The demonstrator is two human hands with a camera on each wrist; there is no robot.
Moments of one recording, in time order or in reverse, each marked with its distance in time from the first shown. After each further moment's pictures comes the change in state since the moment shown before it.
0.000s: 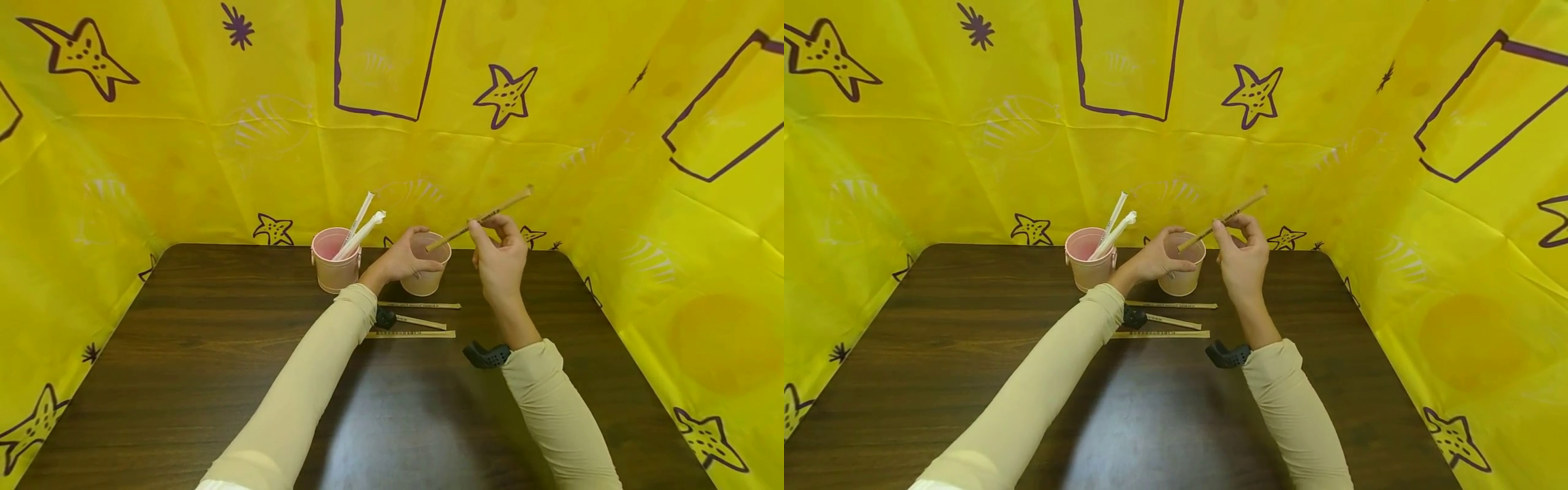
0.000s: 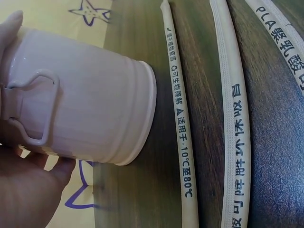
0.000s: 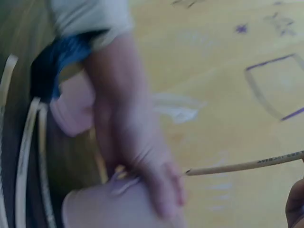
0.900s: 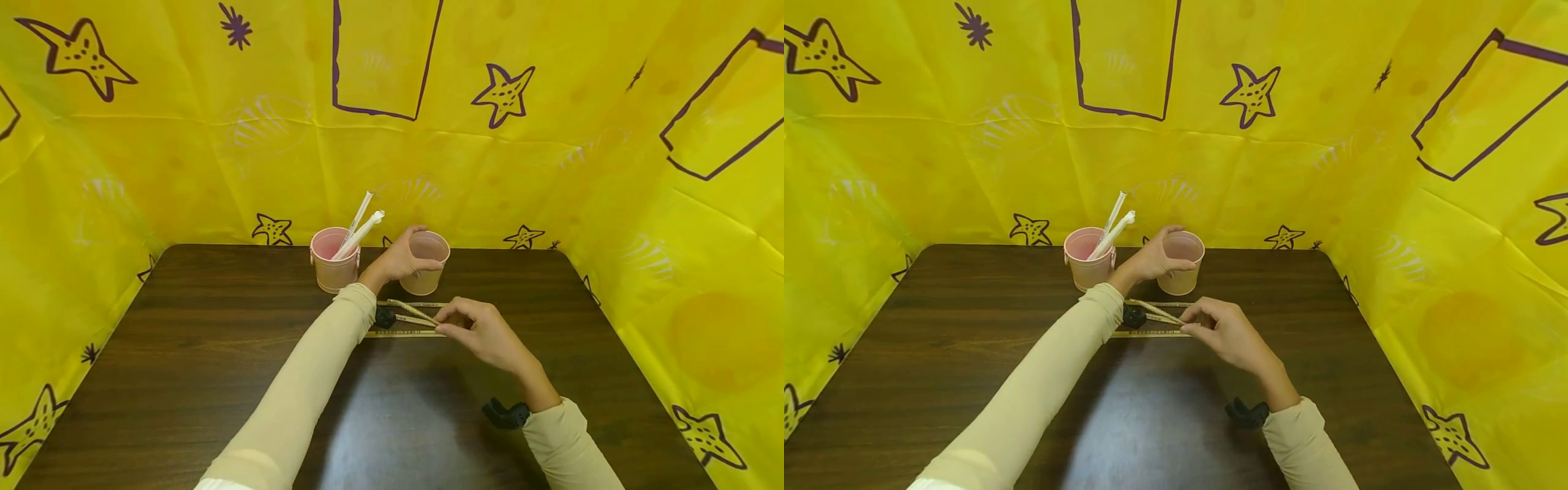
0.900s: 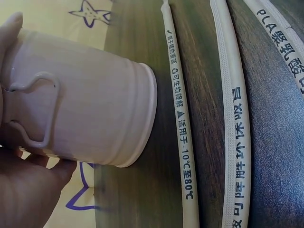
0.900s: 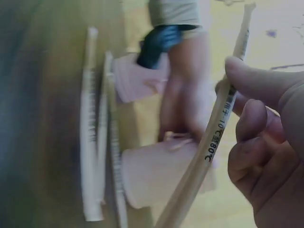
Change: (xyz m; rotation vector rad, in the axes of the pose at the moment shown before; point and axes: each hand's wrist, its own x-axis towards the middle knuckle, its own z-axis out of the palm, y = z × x) left_hand -0.002 0.001 0.002 0.046 0.033 0.013; right_hand -0.079 0.011 -0.055 -0.609 -0.833 -0.083
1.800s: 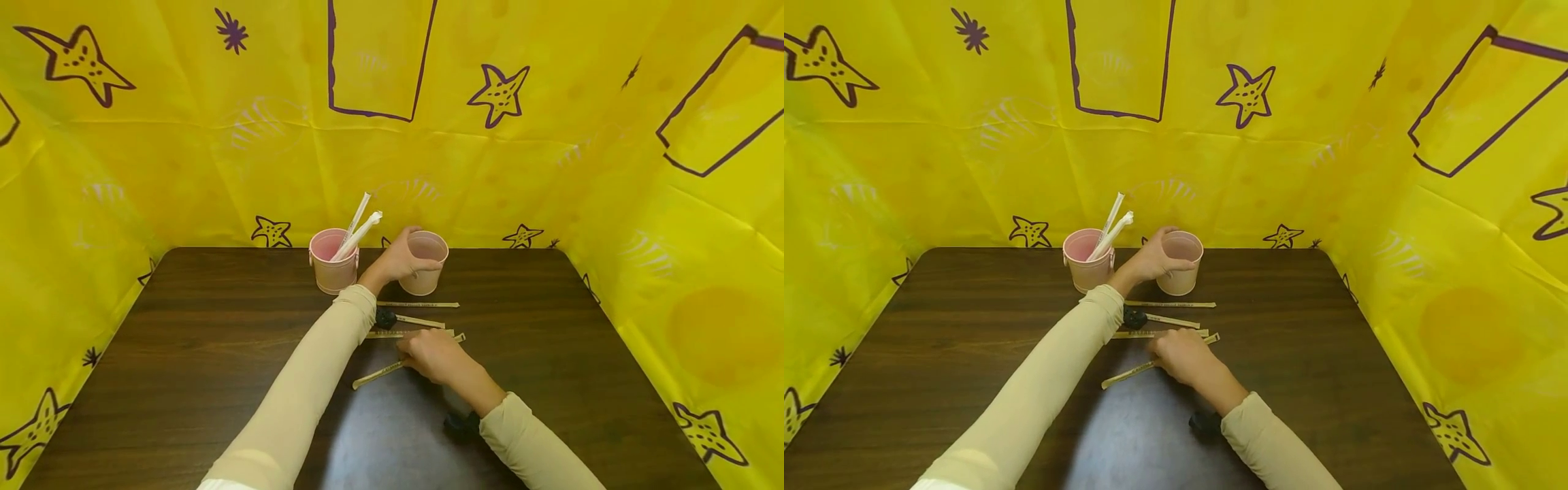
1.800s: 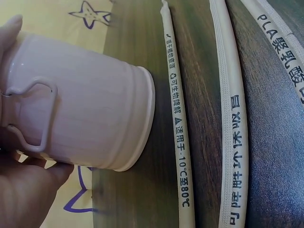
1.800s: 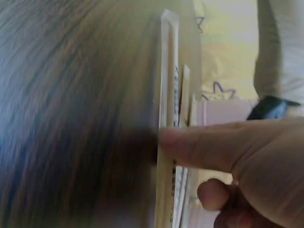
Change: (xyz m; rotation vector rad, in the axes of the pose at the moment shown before) left_hand 0.002 0.000 0.003 -0.044 0.018 -0.007; right_hand 0.015 -0.004 0.080 -0.685 -0.286 -0.138
